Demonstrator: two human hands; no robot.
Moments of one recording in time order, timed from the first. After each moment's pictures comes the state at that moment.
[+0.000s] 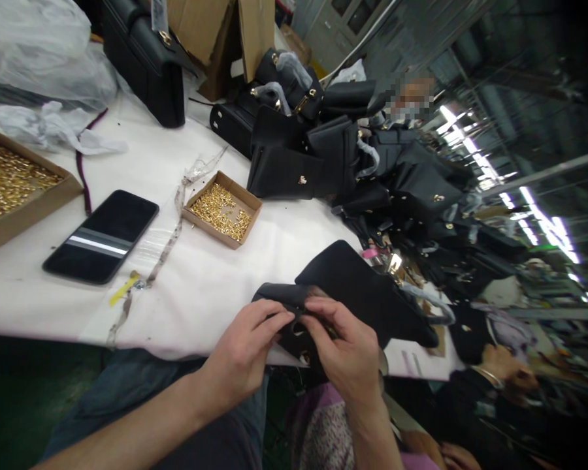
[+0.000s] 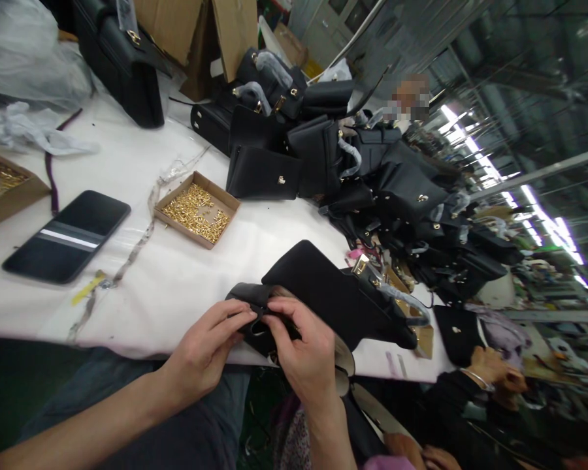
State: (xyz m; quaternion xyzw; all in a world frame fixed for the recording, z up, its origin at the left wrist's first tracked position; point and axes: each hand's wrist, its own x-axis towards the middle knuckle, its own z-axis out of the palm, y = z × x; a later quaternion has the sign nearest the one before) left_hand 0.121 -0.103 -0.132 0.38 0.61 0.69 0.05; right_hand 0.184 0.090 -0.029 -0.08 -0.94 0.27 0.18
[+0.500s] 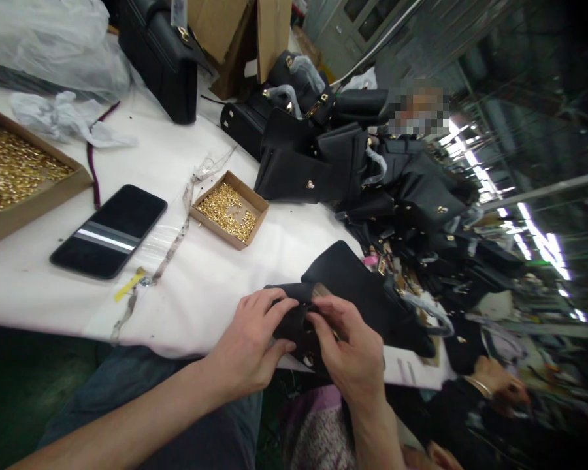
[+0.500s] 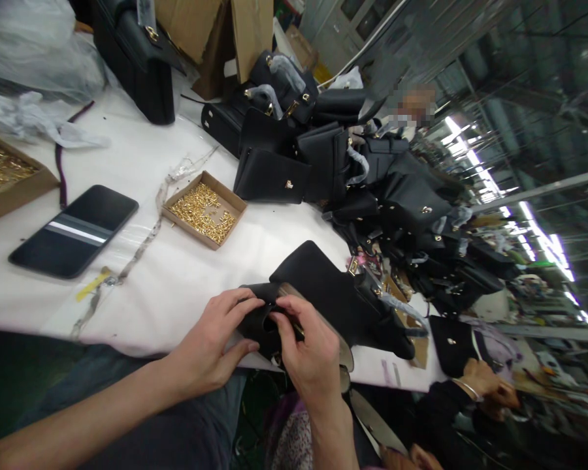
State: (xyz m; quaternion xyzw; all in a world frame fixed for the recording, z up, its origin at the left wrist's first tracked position) left_hand 0.101 -0.101 -0.115 0.37 0.69 0.61 0.12; right_hand 0.182 0.100 -0.028 -0.06 -0.96 0.21 0.17
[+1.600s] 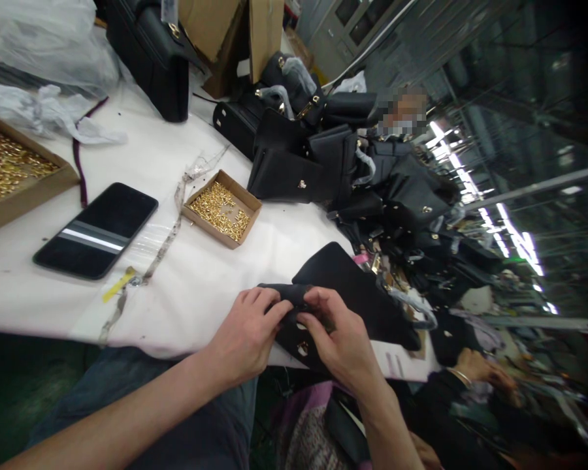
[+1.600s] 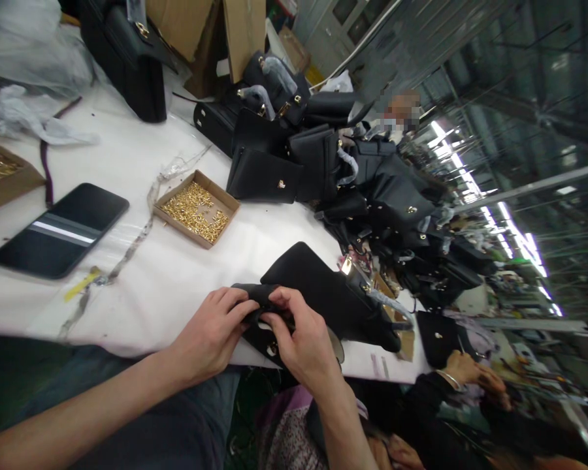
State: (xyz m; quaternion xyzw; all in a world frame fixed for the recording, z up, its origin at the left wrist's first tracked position) left_hand 0.096 -0.088 -0.116 0.42 0.71 0.55 0.08; right_hand 0.174 0.114 -0.012 -0.08 -0.96 0.28 0.03
